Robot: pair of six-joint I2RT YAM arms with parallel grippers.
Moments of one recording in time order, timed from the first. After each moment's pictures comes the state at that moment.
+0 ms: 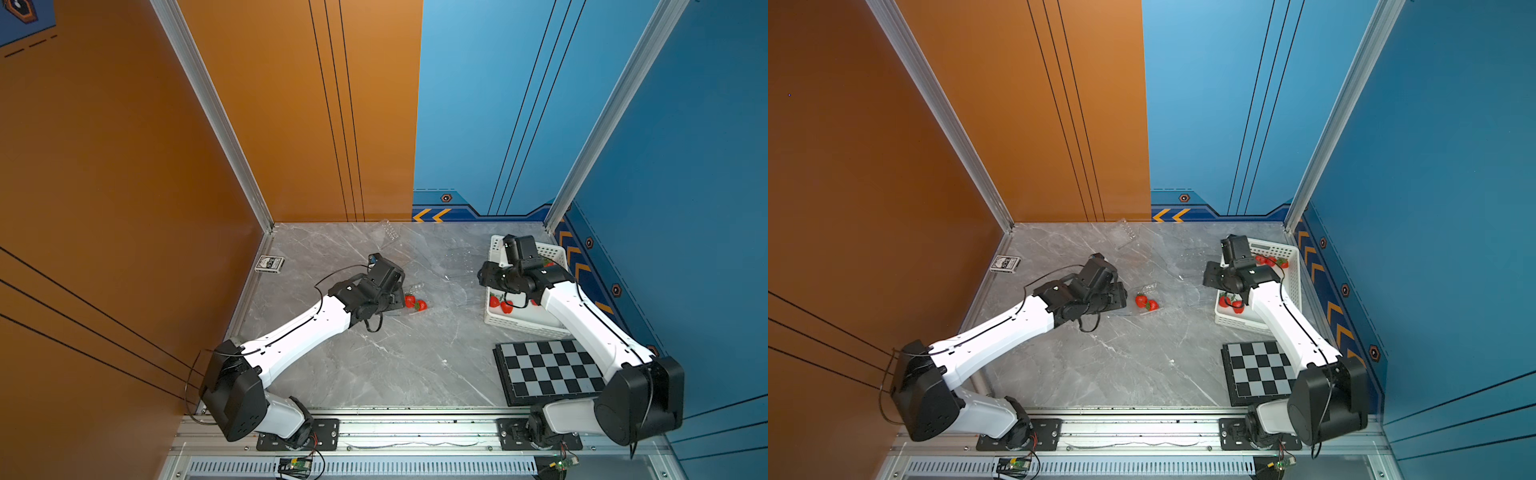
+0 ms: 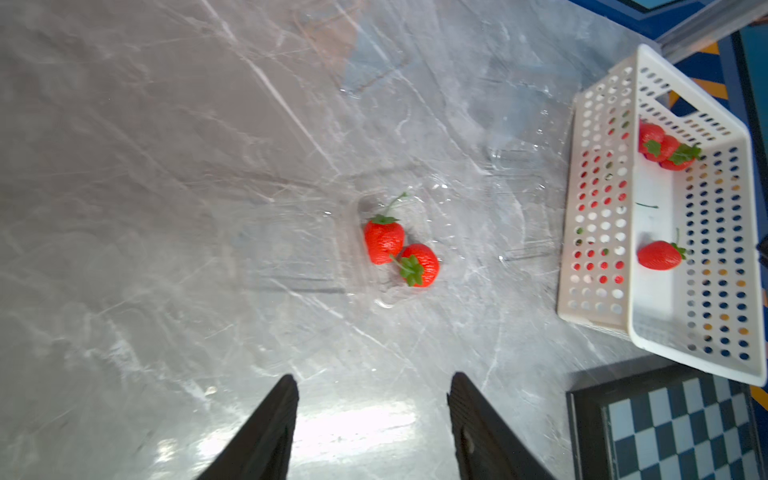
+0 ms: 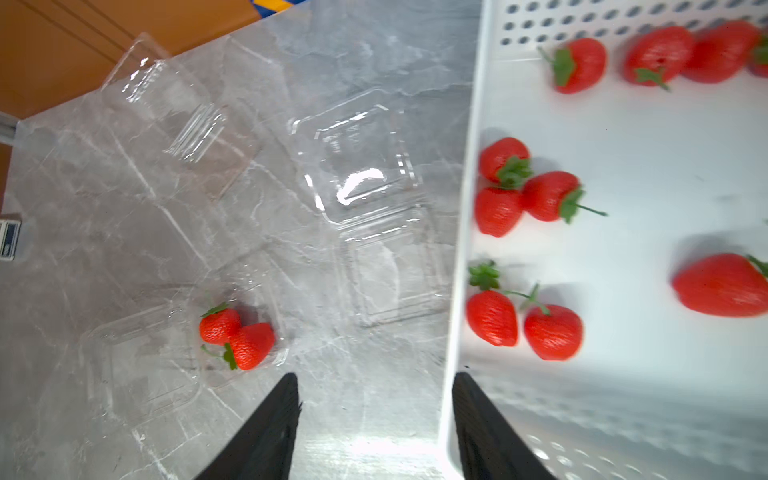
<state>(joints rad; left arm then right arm) -0.76 1.48 1.22 -0.63 -0.19 -0.80 0.18 1.35 1.13 -0.66 -0.04 0.43</state>
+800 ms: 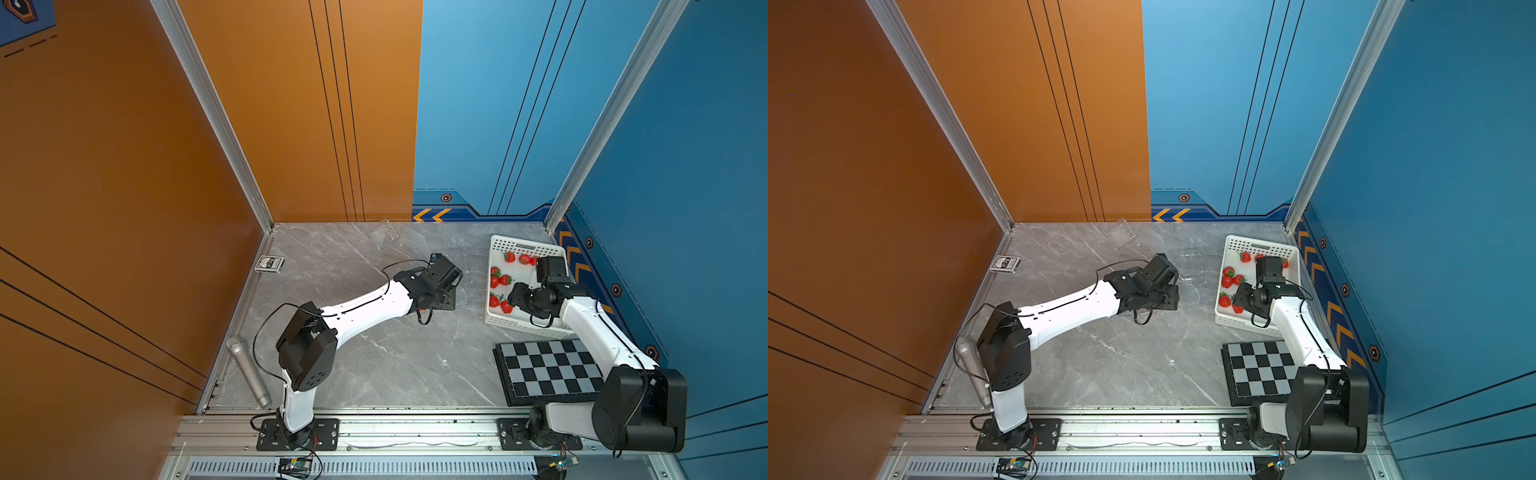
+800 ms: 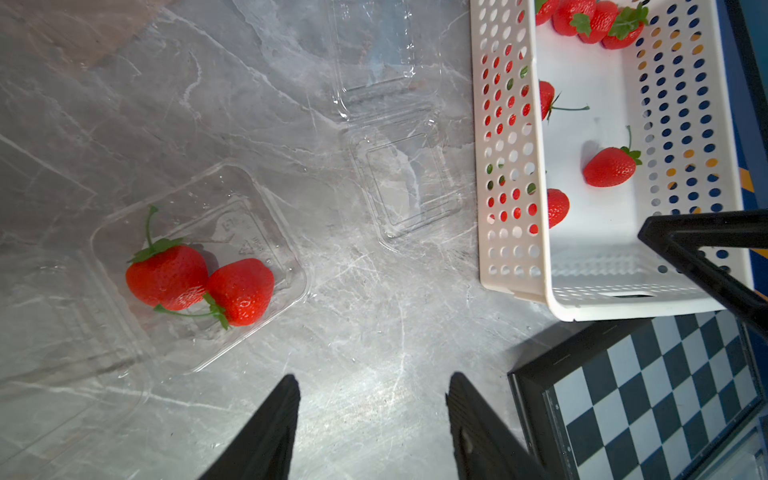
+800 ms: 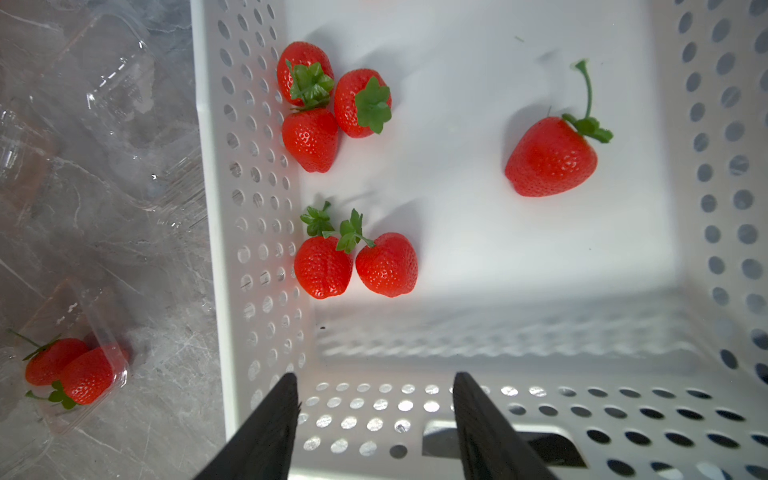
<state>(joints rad) -0.91 1.90 1.59 -0.63 -0.12 -0.73 -0.05 1.33 0.94 -0.67 -0.07 0.38</state>
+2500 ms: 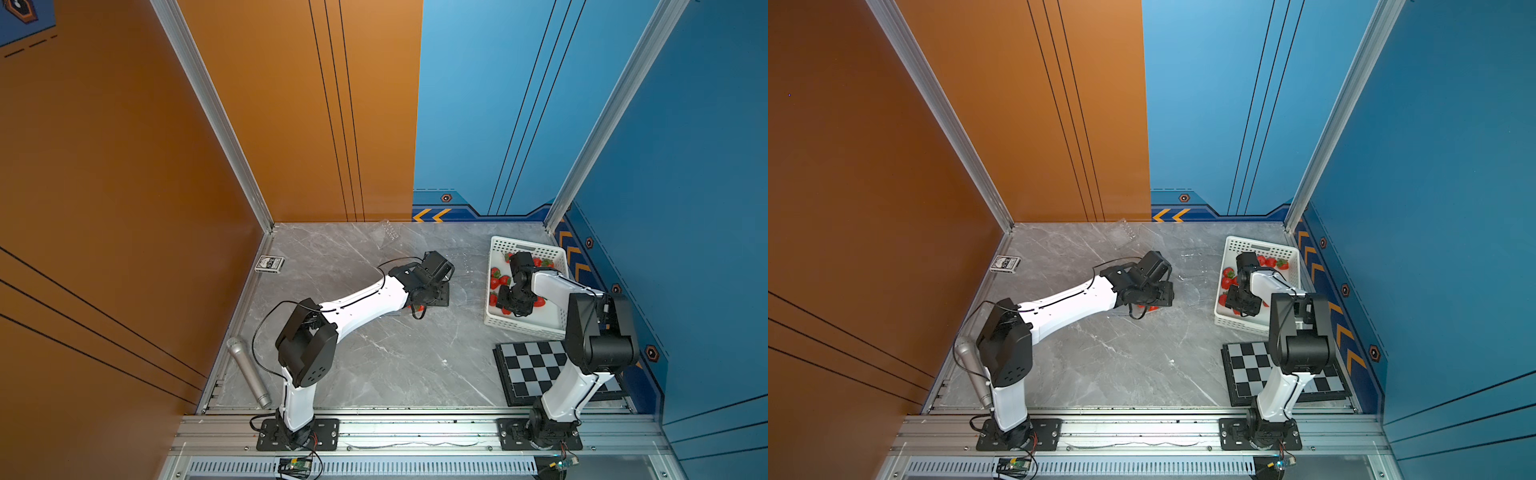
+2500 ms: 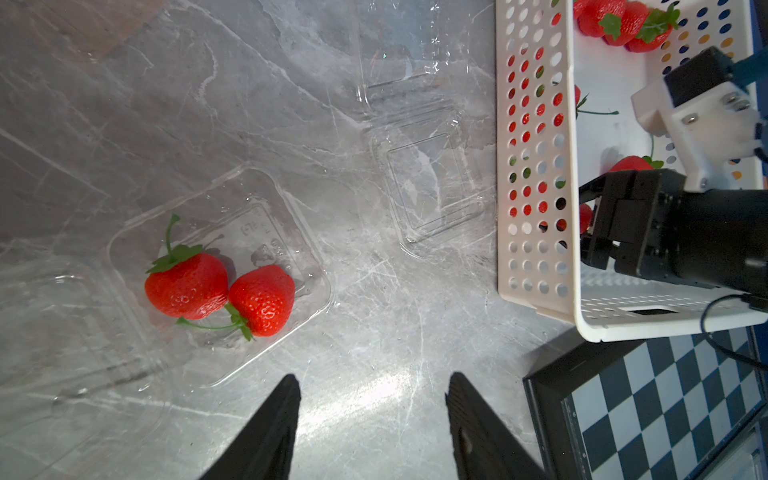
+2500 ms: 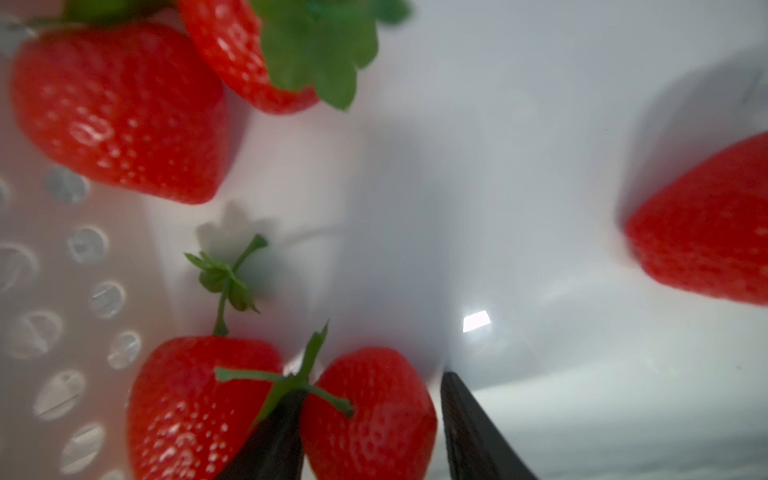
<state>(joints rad) -0.85 1.90 1.59 -0.63 -0.07 -0.70 0.00 1.79 1.11 -0.67 0.02 0.36</state>
